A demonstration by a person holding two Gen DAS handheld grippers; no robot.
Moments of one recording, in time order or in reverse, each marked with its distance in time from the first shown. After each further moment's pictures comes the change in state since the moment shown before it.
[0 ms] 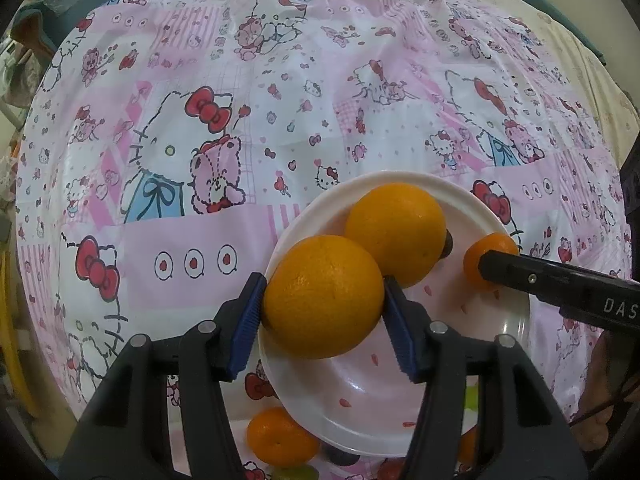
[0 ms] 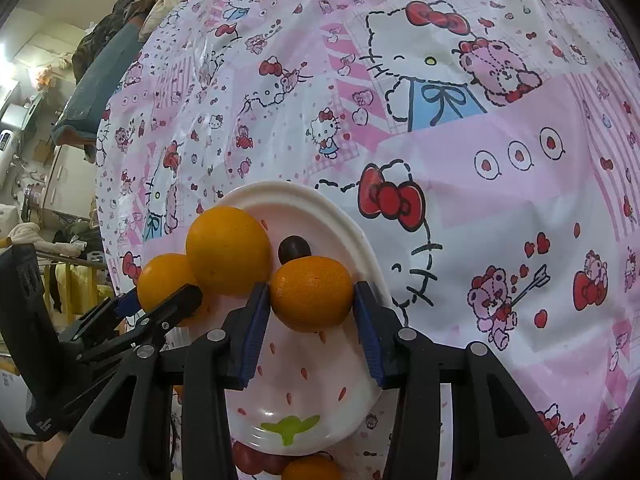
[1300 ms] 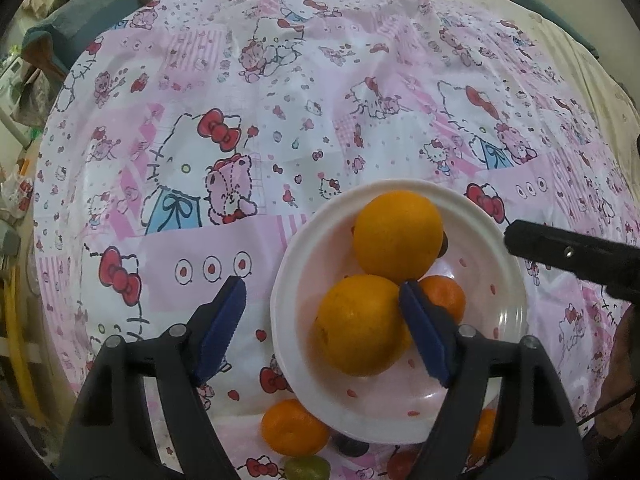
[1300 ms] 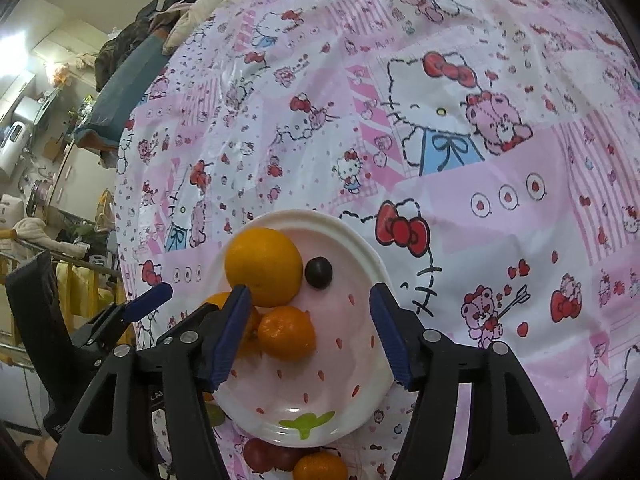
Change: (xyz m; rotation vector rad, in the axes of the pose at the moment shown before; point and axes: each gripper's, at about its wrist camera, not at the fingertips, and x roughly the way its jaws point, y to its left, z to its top) left arm -0.020 -0.002 -0.004 0.044 -0.061 0.036; right arm -0.035 0.019 -0.001 -0.066 -0.100 -0.002
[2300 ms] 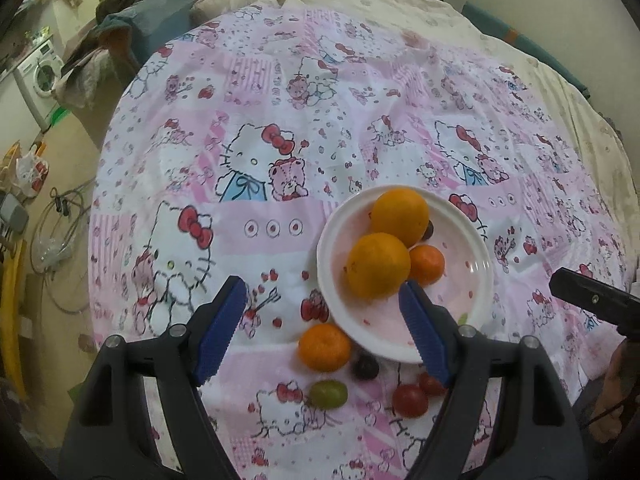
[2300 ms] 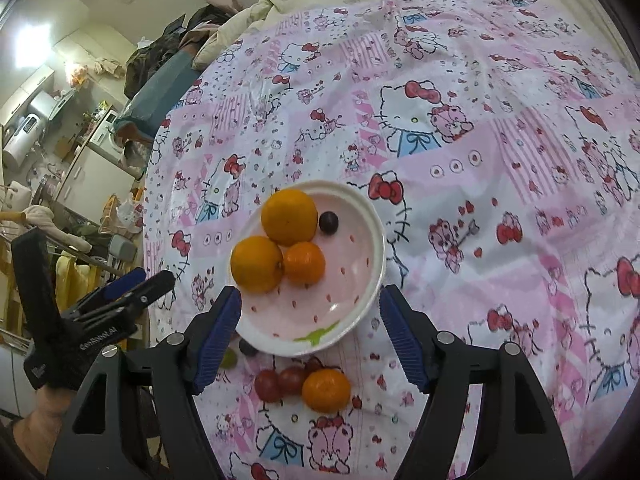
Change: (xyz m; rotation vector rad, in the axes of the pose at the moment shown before) left arm -0.089 0.033 -0.053 -0.090 -0.126 -0.009; right arm -0.079 0.016 -0.080 -0.042 -0.107 -0.009
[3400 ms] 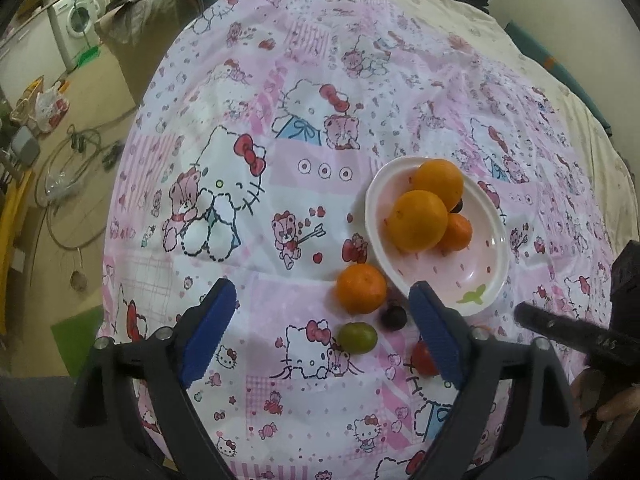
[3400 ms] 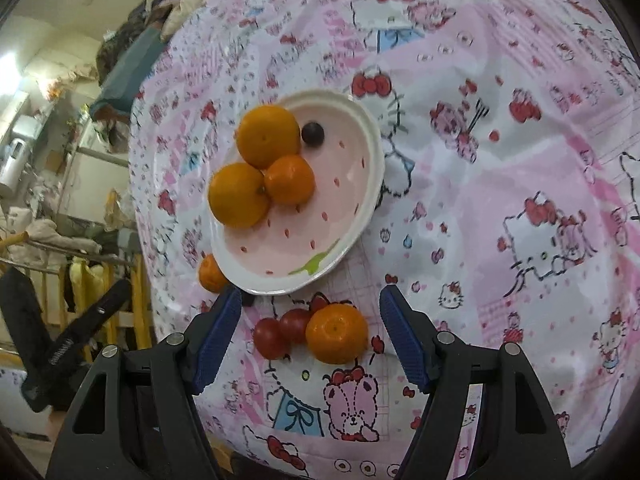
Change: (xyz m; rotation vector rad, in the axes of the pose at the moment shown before) left arm -0.011 0.041 -0.044 -0.183 0.062 0.021; right arm 0.052 -0.013 -0.042 0.138 0.206 0.015
